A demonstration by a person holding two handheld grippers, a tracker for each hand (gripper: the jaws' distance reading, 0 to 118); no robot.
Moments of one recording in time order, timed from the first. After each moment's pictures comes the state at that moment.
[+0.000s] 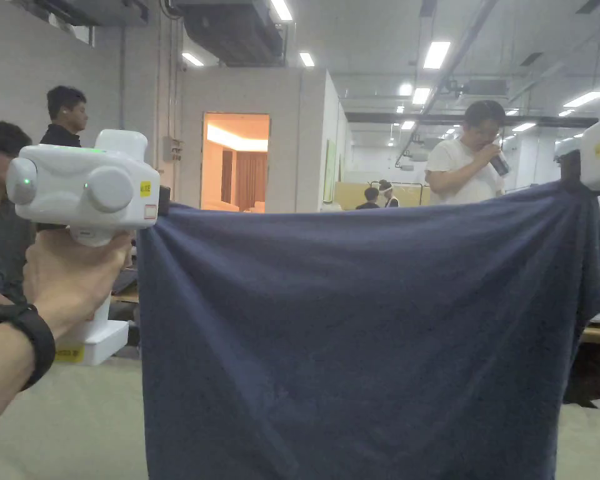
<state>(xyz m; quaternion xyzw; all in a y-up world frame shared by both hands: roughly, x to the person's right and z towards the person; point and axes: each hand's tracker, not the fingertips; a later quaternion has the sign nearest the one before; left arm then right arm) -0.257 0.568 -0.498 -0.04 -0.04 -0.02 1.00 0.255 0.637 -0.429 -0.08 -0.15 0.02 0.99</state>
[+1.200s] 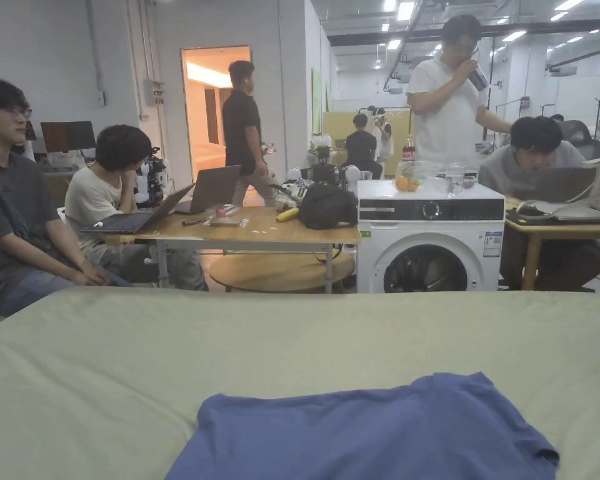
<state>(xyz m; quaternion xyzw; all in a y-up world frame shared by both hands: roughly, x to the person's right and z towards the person) -0.358 0.226 -0.149 -0.24 -0.12 0.10 0.96 0.221 0.239 -0.036 -0.22 -0.11 -0.18 0.95</state>
